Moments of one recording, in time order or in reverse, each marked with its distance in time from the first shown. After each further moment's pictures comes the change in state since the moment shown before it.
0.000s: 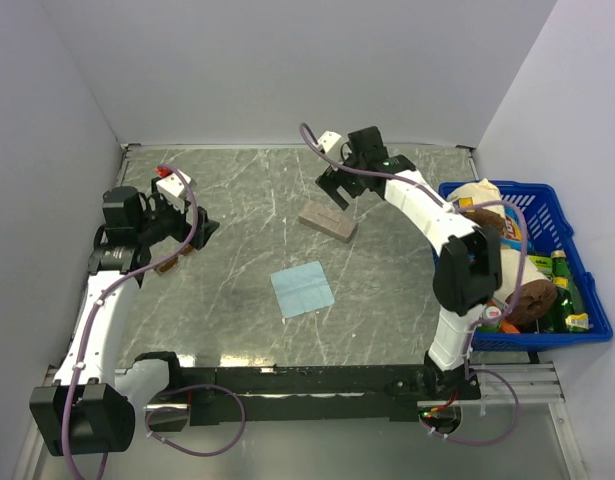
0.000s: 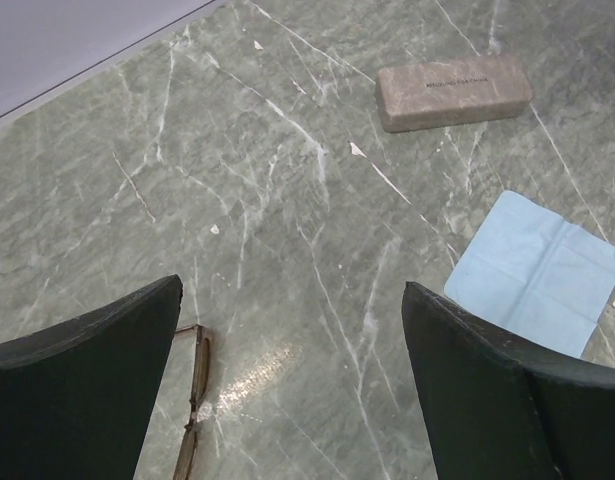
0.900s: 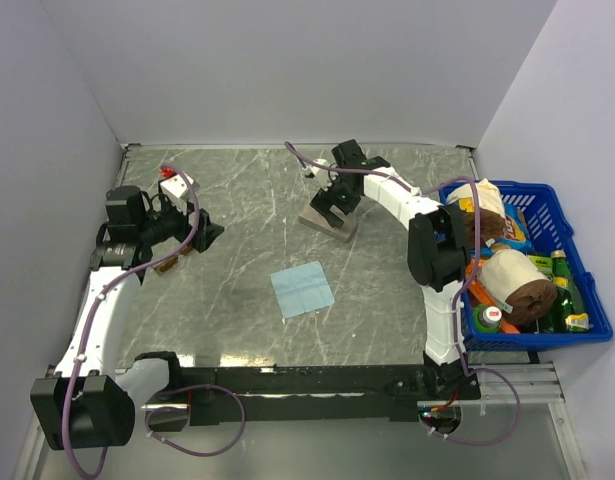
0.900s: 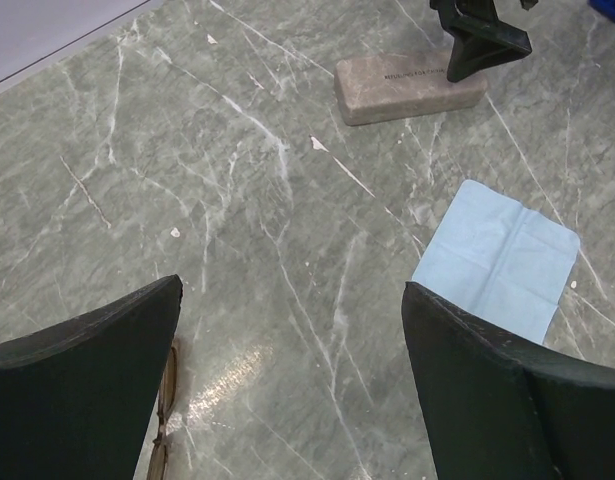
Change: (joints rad) left arm 0.000 0.029 -0.002 -0.016 0.085 0.000; right arm 0.000 0.286 0.141 -0.171 -0.067 -0.059
